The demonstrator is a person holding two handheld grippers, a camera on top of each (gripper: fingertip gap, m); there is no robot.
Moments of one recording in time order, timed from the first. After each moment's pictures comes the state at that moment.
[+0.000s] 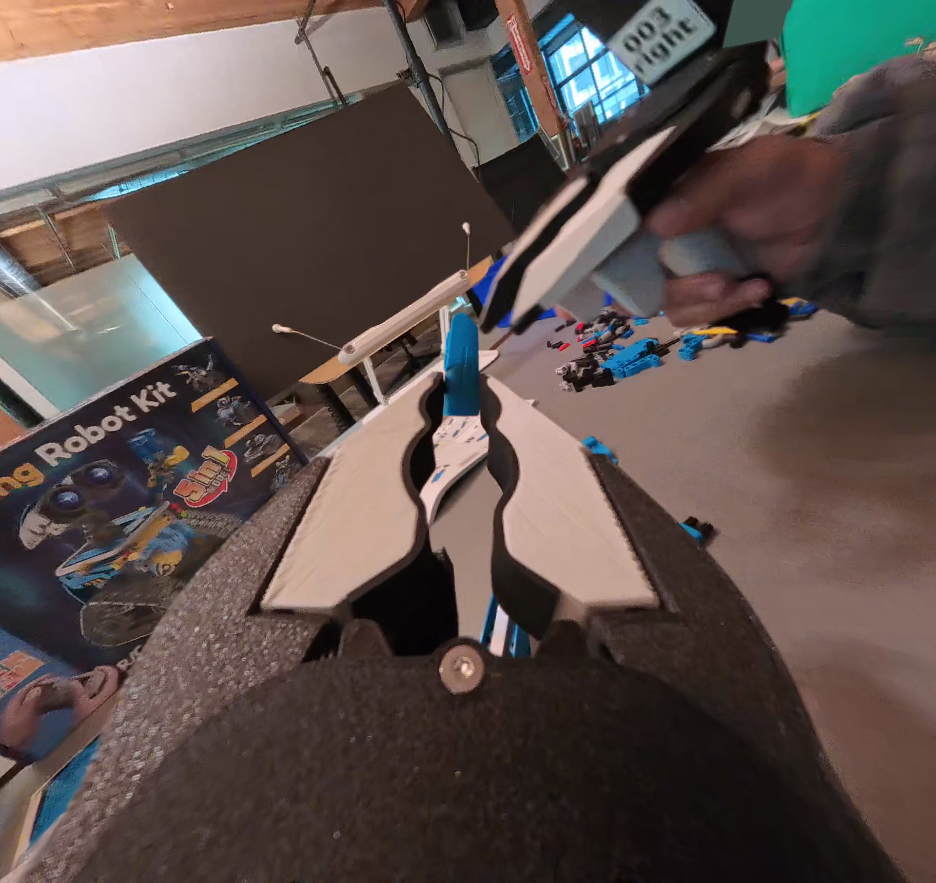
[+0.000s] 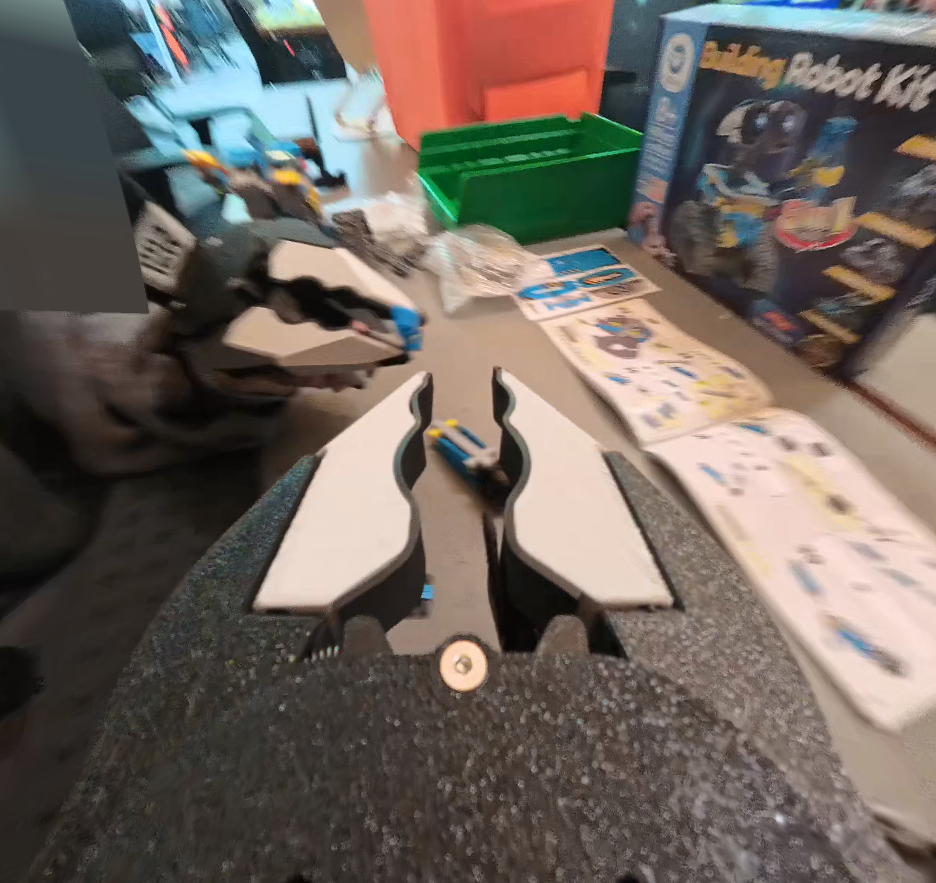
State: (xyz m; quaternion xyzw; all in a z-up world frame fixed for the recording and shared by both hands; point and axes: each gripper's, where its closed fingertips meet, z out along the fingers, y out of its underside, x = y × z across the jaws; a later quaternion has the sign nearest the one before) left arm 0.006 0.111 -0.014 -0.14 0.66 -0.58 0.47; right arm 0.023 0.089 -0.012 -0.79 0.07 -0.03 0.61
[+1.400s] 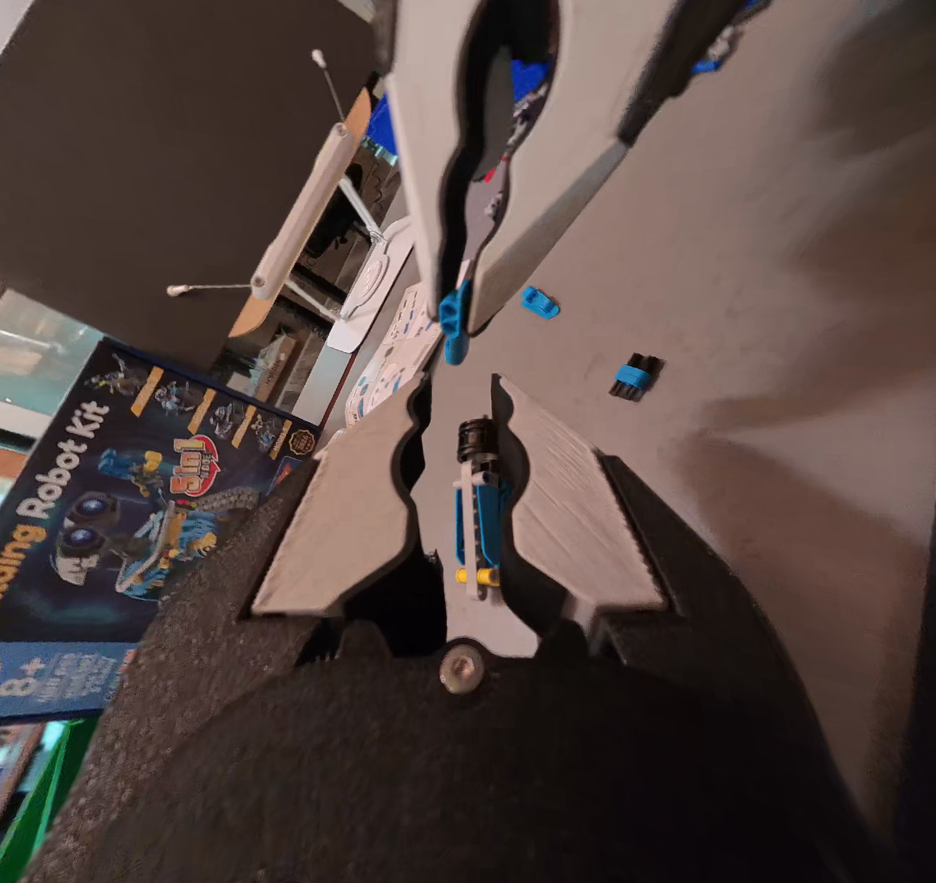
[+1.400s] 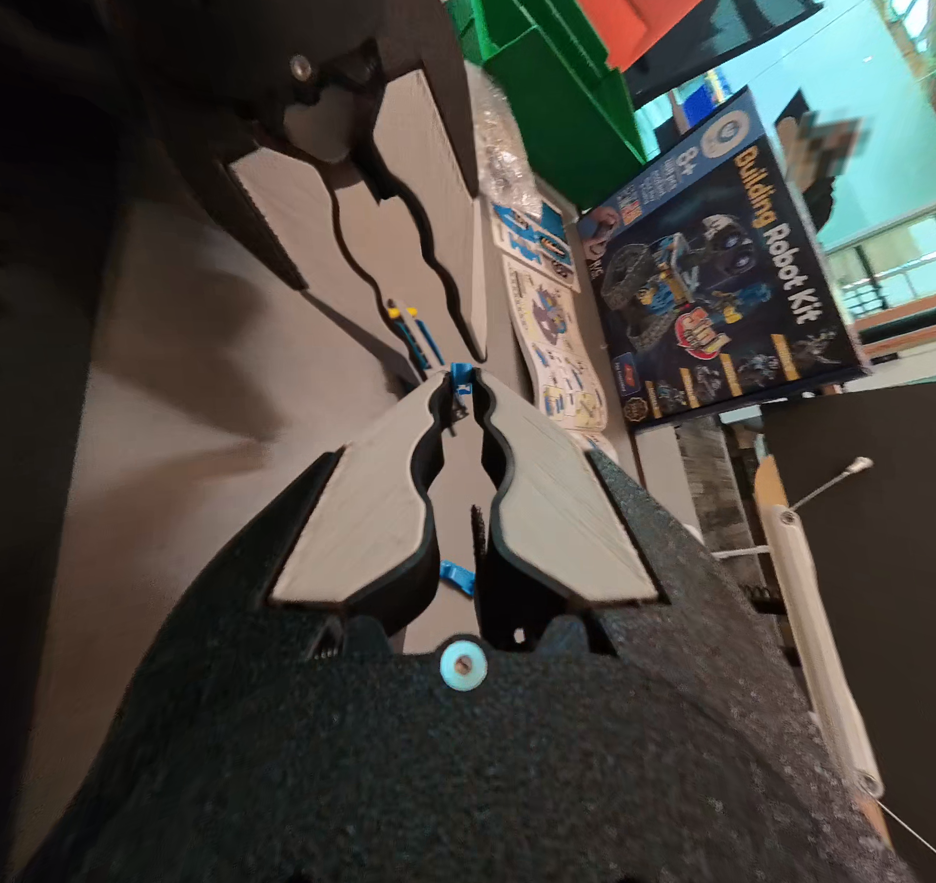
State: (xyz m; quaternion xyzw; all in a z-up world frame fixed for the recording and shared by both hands) left arm -0.001 0.090 -0.082 -0.05 0.79 -0.37 0.48; right arm -0.013 0.092 -0.060 -0.82 -0.17 -0.32 0.43
